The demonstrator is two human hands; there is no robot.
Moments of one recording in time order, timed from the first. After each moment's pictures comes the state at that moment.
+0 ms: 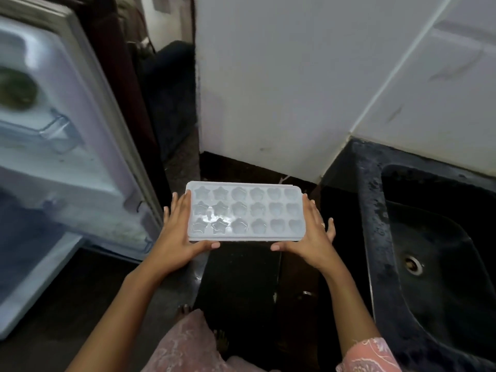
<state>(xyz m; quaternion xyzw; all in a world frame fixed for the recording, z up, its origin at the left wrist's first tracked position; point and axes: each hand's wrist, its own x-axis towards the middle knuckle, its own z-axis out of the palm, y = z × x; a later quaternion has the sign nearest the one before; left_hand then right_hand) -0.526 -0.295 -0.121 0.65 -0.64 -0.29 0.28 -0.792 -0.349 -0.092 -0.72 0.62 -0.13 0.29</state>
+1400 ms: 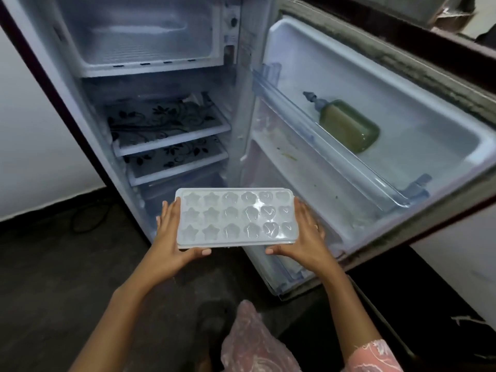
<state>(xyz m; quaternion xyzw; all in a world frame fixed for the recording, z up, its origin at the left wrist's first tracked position) -0.215 -0.058 -0.119 0.83 -0.30 -0.19 0.42 -0.357 -0.289 -0.100 -0.90 0.27 -0.02 0.35</state>
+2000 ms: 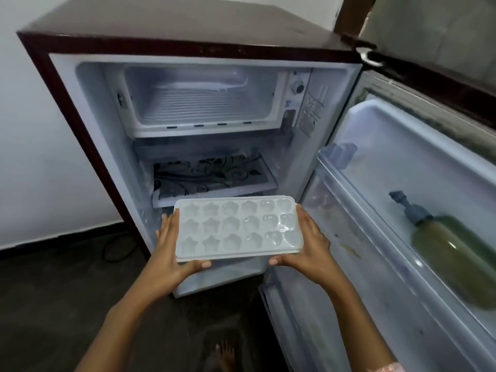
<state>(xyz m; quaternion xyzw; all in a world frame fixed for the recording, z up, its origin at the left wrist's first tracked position) -0.057 -0.084 -0.099 0.85 -0.23 -0.12 0.46 -0.142 -0.345 -0.088 -0.91 0.16 -0.04 0.39</state>
